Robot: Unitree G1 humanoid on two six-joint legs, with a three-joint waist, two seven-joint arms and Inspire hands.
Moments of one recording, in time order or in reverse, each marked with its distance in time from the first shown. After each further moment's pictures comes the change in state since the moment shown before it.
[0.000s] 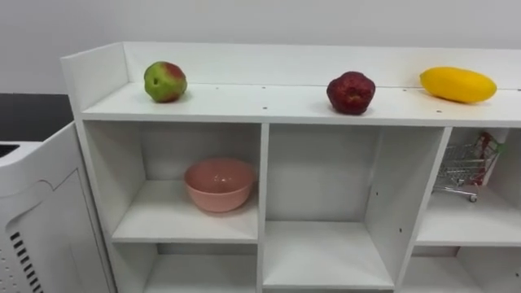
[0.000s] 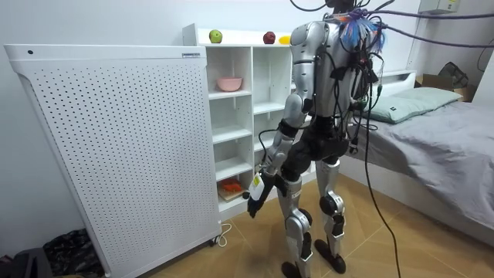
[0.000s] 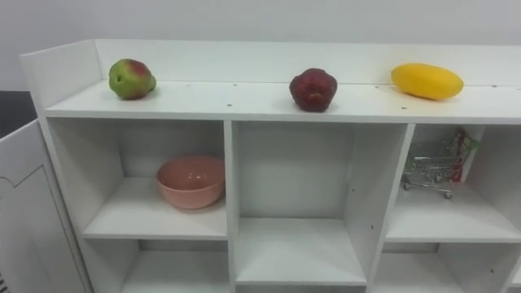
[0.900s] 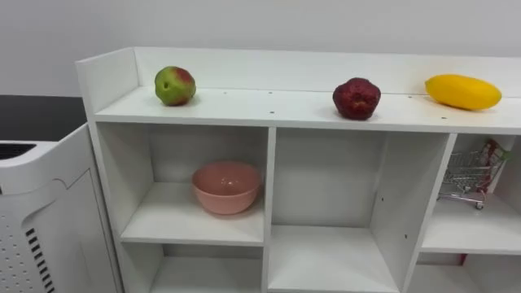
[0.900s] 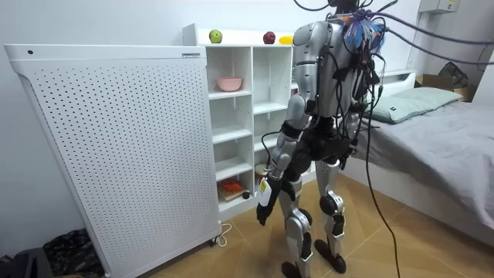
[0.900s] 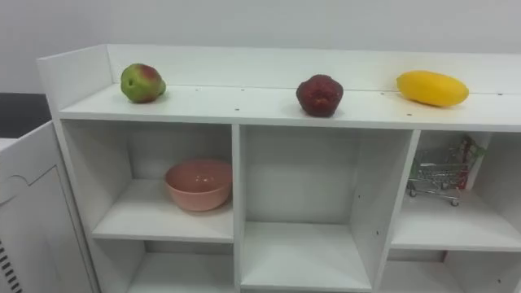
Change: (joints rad) left arm 0.003 -0.004 -0.059 0.040 0.002 0.106 -0.063; right arm 0.001 -0.011 0.263 0.431 -0.154 0.033 0.272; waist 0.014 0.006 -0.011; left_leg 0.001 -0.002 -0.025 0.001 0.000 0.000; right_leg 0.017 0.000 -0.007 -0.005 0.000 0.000
